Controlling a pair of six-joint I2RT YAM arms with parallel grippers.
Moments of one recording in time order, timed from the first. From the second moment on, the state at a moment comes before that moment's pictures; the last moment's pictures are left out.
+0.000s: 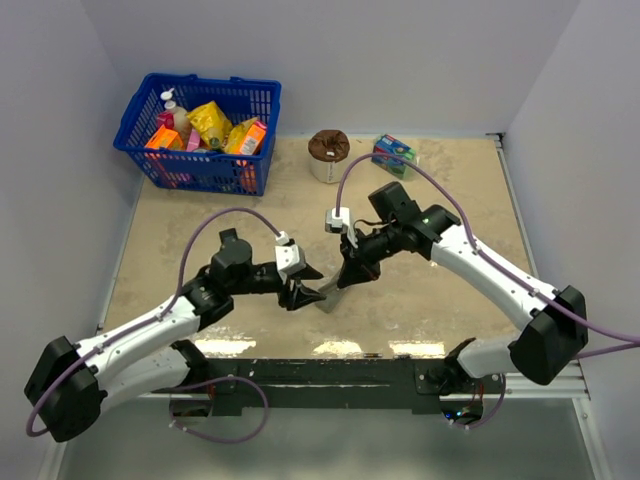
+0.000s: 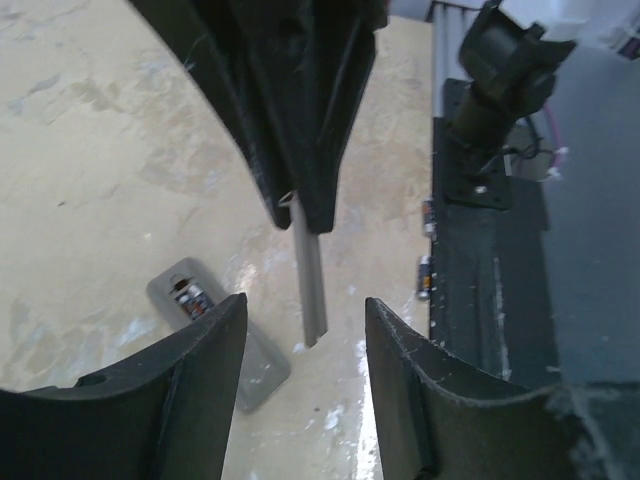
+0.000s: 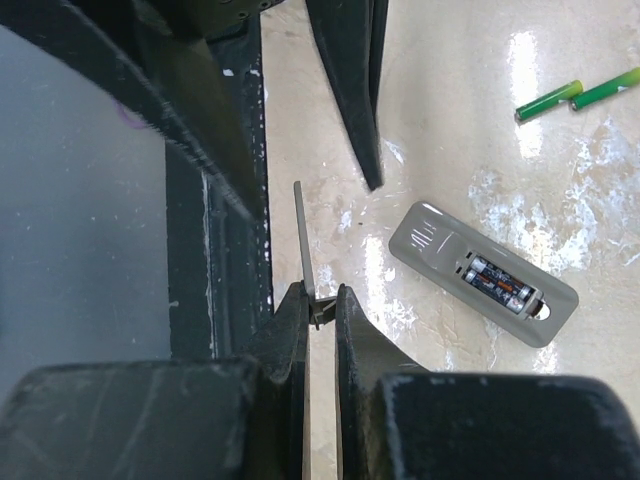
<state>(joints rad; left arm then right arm) -0.75 0.95 0.50 0.21 0.60 0.06 0.65 1.37 1.19 -0.82 -0.80 -0.44</state>
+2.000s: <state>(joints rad) -0.74 1.03 0.29 0.94 0.51 -0.65 0.50 1.17 0.81 0.05 -1.07 0.13</state>
